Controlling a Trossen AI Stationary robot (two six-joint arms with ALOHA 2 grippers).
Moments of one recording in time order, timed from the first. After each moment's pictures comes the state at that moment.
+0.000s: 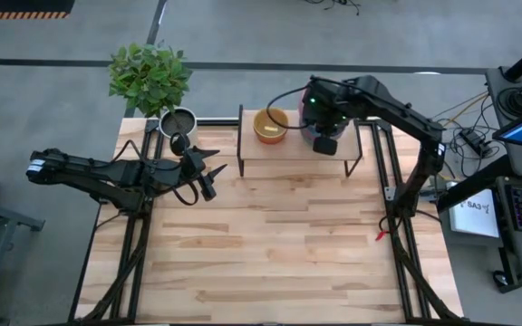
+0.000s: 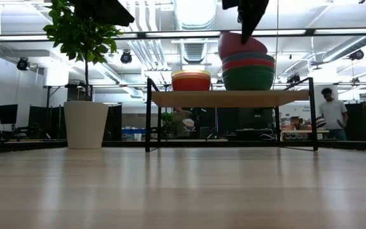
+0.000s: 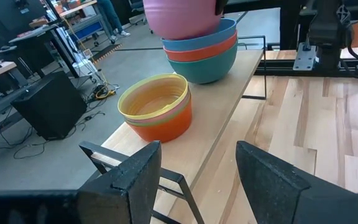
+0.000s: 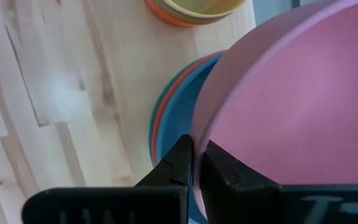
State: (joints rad) left arm -0.14 0.96 0.84 -0.22 -0.71 0.02; right arm -0.39 1.72 2.09 -1.57 0.17 -0.26
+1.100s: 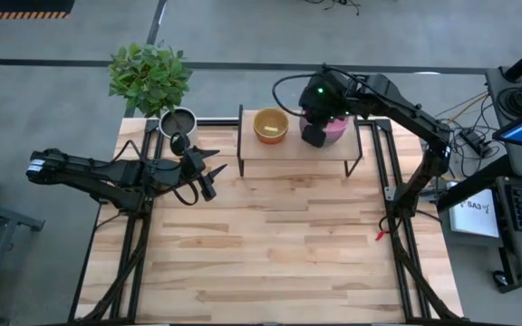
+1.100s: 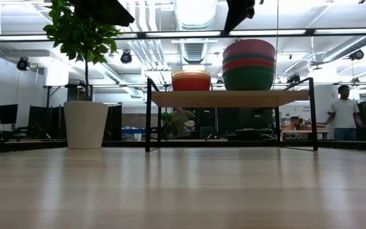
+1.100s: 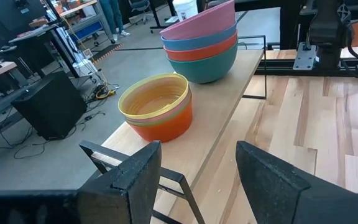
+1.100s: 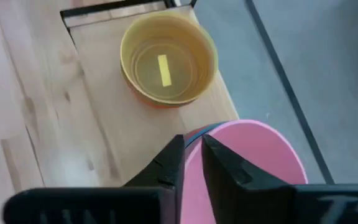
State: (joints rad) left arm -0.14 0.96 0.84 -0.22 -0.71 0.02; right arm -0.39 1.68 2.09 -1.33 0.16 -0.15
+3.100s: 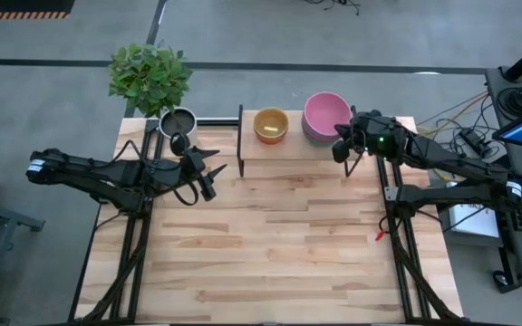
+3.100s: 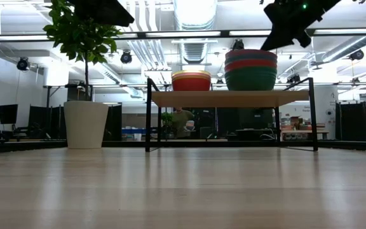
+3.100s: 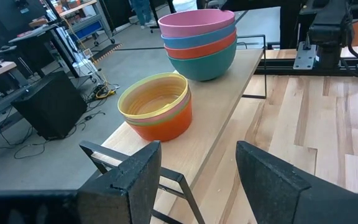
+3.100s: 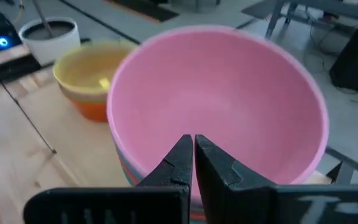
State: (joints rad) left arm -0.14 0.96 0.84 -0.22 -0.71 0.02; right arm -0.39 0.88 0.88 -0.43 0.37 0.17
